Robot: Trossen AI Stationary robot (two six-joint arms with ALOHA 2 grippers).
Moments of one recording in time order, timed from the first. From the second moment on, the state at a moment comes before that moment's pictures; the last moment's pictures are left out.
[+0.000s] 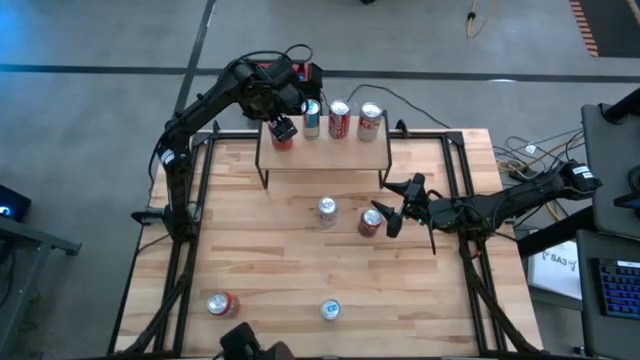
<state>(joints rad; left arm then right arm) 0.62 1.94 2.26 -1.56 -0.12 0.05 0.22 0.97 0.46 0.27 0.71 0.28</state>
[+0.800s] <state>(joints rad) 0.65 1.96 2.26 -1.45 -0.15 0.15 0.22 0.97 0.46 0.27 0.71 0.28</state>
